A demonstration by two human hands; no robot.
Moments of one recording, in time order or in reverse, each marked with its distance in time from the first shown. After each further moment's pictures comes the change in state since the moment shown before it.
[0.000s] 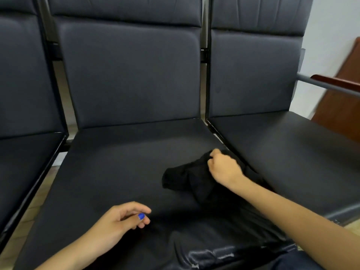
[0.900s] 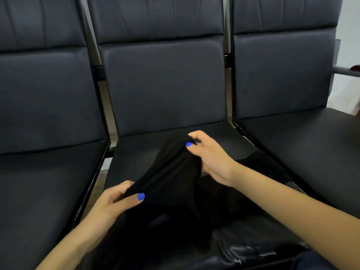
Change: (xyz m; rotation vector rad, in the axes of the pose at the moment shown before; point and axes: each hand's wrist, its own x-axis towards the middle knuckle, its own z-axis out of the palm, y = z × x) left_hand -0.048 0.032 -0.073 -0.118 0.133 0.245; right_hand -0.055 -0.118 -0.033 1.310 -0.412 -0.315
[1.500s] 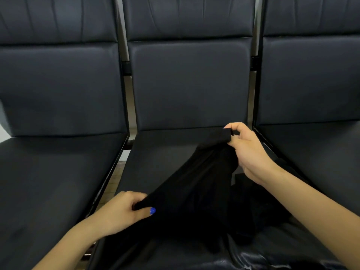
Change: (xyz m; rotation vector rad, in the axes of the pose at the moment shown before) left_hand -0.008 -0.013 -0.020 0.664 -0.148 -0.183; right_hand 0.000 -0.016 -0.018 -0.035 0.244 -0.124
